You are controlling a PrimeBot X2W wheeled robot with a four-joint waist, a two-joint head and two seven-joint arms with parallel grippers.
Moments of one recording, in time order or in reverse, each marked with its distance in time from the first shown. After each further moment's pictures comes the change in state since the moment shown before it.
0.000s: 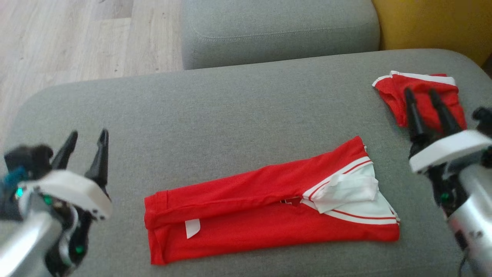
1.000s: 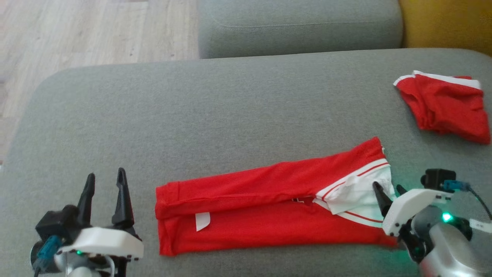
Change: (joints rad) left arm 0.419 -0.484 0.516 -0.042 0.534 -0.143 -0.020; right arm 0.193 0.284 -0.397 0.204 -0.472 0.000 0.386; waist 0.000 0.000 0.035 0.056
